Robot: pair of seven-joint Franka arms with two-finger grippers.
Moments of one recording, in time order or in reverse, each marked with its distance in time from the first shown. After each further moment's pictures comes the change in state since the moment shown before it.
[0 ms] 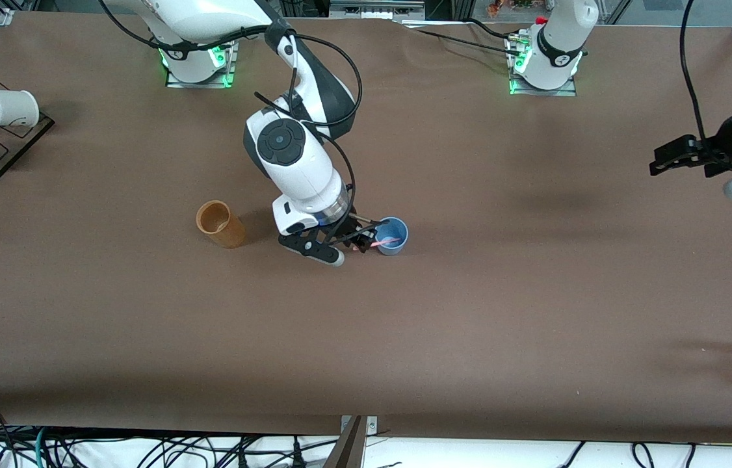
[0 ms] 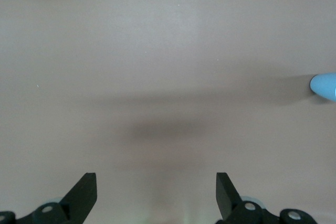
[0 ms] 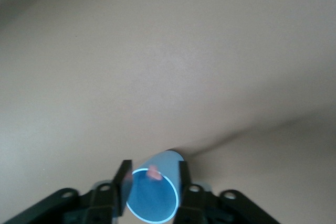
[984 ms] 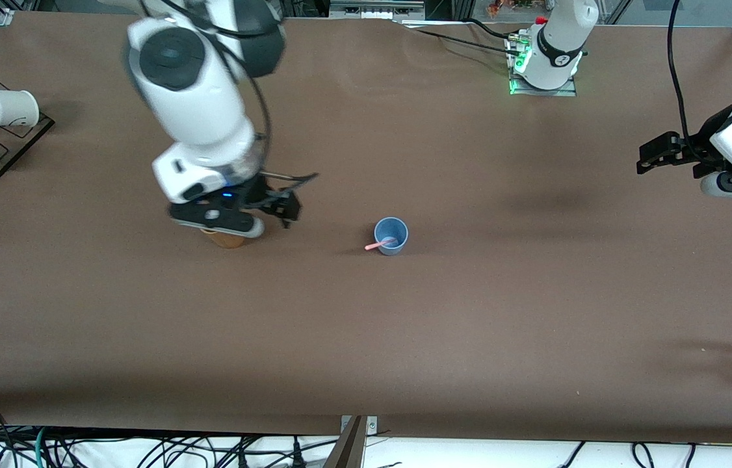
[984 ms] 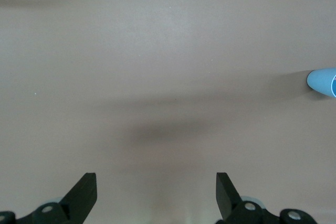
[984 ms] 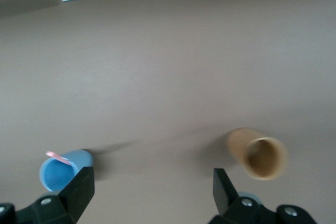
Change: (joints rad) left arm -0.005 -0.001 -0.021 -0.004 0.006 0.010 0.004; right arm -0.007 -0.273 -0.214 0.055 -0.134 -0.489 -0.367
